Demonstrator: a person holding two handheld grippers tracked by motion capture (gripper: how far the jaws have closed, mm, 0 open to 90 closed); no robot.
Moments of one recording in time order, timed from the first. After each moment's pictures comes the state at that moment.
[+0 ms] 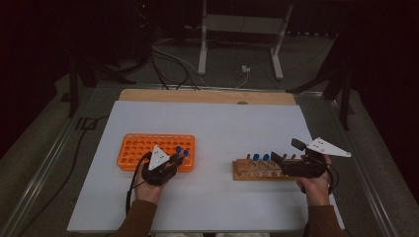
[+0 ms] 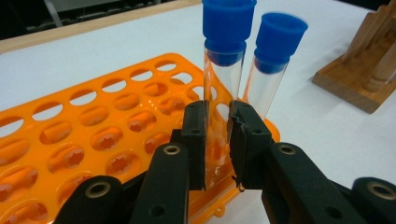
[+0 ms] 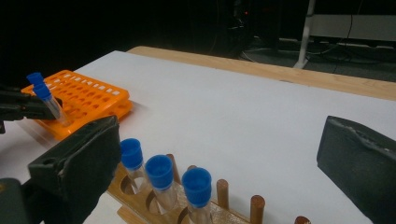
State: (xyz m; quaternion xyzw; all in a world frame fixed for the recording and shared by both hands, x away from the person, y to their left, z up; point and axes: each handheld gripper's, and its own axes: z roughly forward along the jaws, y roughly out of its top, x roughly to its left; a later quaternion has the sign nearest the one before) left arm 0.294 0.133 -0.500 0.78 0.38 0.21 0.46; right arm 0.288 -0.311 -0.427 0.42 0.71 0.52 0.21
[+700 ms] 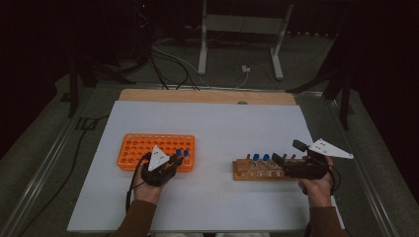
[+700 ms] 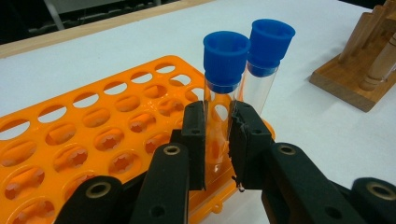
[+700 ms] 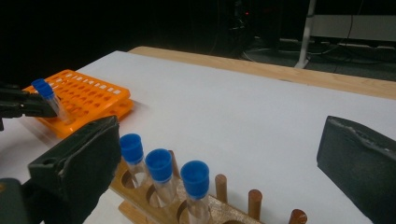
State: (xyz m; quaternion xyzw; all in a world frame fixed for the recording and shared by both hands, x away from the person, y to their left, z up) left arm 0.290 0.135 -0.494 0.78 0.37 0.21 0.46; right arm 0.284 -0.315 -0.429 0.42 0.71 0.53 0.21
